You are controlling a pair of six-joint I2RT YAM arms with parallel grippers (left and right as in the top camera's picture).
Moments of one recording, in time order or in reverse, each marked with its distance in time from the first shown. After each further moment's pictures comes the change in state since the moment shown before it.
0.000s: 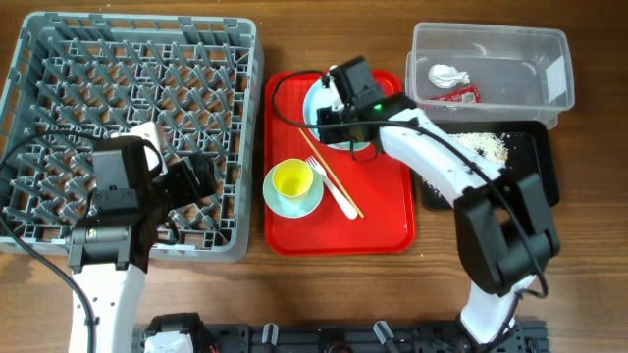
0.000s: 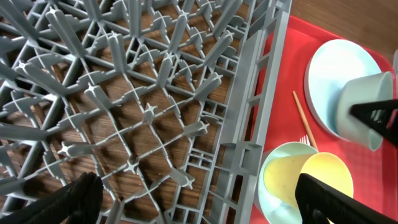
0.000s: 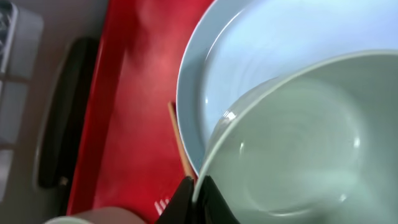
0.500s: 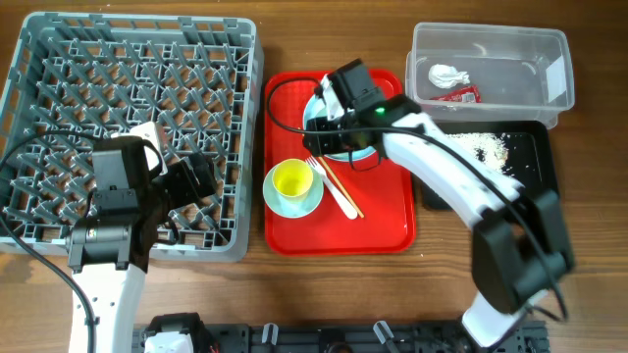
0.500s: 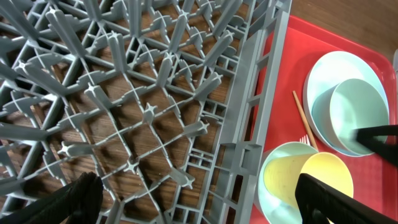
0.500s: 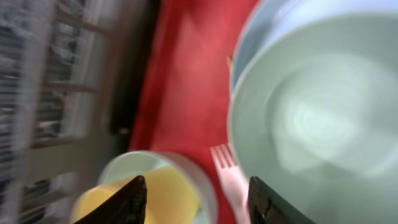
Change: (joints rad) left arm 0.000 0.000 0.000 0.000 0.000 0.000; right arm 0.021 -0.119 0.000 -0.120 -0.135 0.016
